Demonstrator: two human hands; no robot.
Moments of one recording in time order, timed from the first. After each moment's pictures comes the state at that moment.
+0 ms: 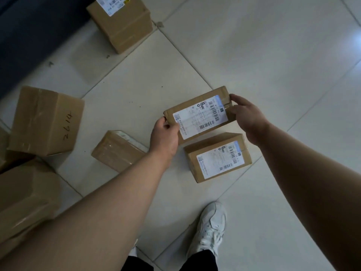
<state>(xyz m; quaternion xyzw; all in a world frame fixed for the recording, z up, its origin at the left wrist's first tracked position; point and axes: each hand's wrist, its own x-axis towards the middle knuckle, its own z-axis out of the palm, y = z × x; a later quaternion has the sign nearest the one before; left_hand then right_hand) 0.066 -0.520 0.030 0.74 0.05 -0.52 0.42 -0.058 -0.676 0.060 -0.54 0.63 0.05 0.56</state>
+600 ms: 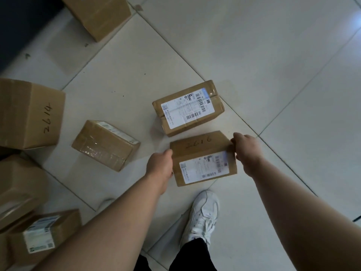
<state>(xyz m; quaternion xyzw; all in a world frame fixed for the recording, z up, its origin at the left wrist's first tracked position) -0.014 -0.469 0.014 0.74 0.17 -0.59 0.25 -0.164 -0.614 0.030 -0.42 0.75 0.07 0.50</state>
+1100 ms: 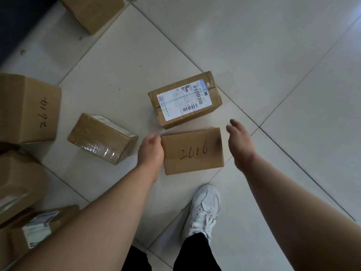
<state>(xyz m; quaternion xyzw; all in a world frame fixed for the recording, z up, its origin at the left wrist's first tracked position) -0.009 -0.466 0.005 0.82 0.07 -0.49 0.29 -0.166 -0.592 0.021 -0.43 0.71 -0.02 0.56</state>
